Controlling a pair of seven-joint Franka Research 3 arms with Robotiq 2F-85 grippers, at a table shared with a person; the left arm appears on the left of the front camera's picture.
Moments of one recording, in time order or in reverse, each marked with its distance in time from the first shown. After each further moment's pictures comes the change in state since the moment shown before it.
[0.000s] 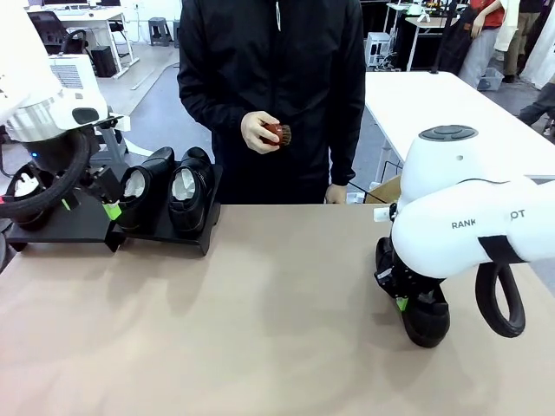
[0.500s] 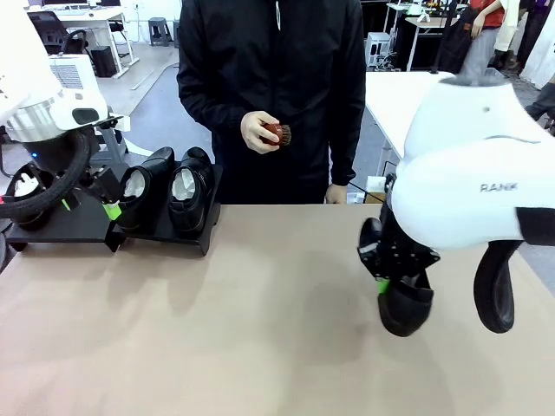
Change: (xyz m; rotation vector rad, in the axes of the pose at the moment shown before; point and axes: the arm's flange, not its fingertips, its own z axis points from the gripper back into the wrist) left arm 0.000 0.000 0.000 0.000 0.000 0.000; right arm -0.046 0.057 0.099 0.146 -0.073 -0.027
